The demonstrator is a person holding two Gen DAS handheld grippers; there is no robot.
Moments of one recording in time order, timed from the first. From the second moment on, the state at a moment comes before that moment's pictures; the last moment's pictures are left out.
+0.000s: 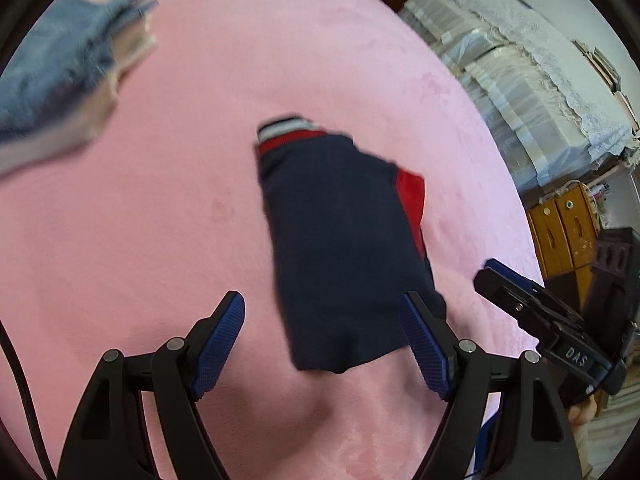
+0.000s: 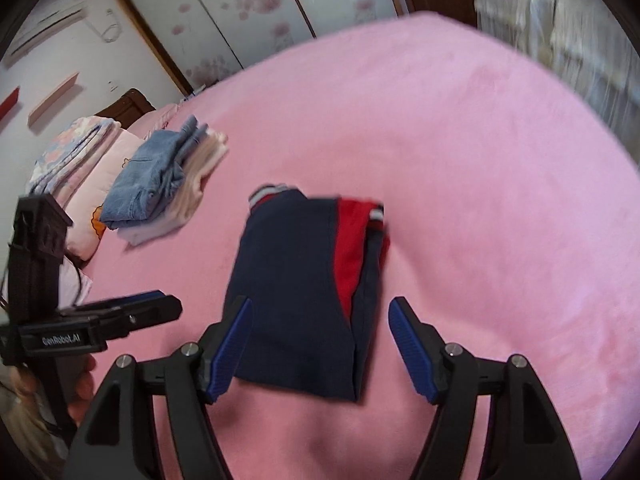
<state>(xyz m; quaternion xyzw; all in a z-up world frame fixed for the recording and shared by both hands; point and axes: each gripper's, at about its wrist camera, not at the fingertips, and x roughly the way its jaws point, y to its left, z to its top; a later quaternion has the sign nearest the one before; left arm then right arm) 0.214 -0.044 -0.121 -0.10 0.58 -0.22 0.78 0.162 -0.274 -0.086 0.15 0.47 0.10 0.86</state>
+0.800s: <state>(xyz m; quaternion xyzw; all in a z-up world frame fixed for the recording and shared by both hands) 0.247 -0.063 -0.222 -0.19 0.61 -0.27 0.72 0.213 -0.286 -0.192 0.33 0.53 0.20 0.76</state>
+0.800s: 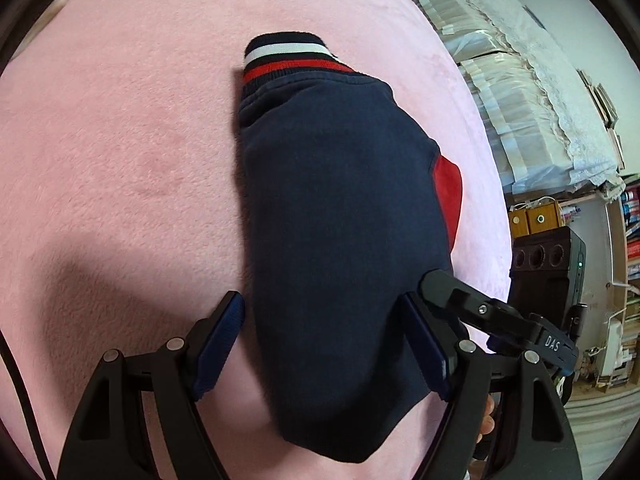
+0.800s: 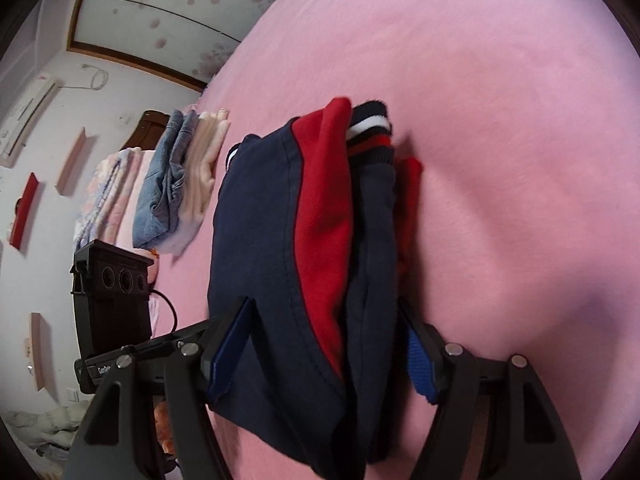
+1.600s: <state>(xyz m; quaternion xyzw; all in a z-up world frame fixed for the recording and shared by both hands) 0.238 -0.090 -0.172 -0.12 0.59 -0.24 0.76 0.193 -0.275 -0.162 0.29 0.50 0.18 0.80</state>
